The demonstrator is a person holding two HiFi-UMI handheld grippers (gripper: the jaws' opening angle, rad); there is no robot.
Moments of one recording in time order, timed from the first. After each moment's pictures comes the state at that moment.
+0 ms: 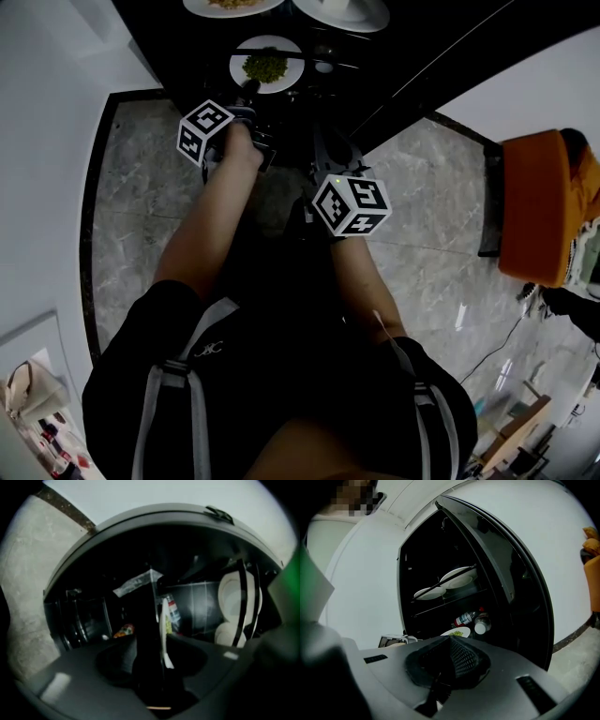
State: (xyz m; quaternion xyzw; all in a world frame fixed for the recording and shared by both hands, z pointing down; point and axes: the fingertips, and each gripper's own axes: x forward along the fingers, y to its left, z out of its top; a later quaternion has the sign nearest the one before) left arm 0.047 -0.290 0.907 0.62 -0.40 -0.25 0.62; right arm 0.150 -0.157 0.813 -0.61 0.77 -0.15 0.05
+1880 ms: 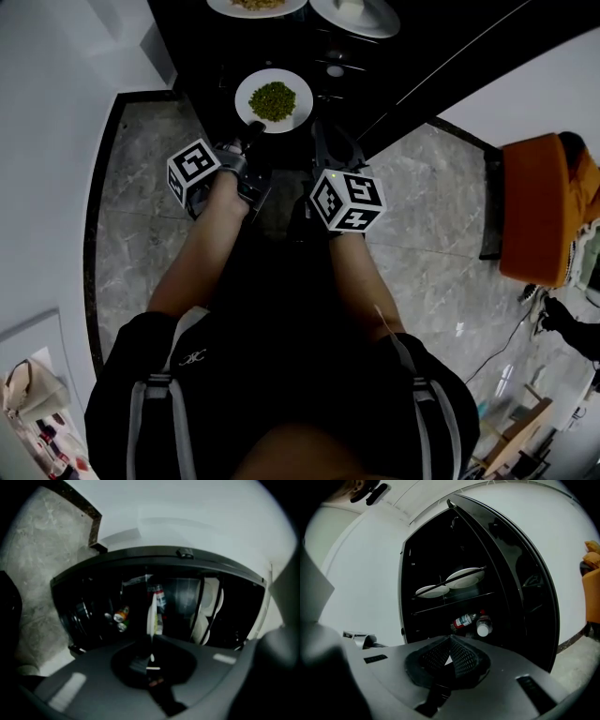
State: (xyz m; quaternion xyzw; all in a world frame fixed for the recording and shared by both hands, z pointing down) left arm 0.026 -0.197 0.874 0.65 -0.29 -0.23 0.67; right arm 0.136 -0.162 0.811 -0.64 0.76 -0.12 0.03
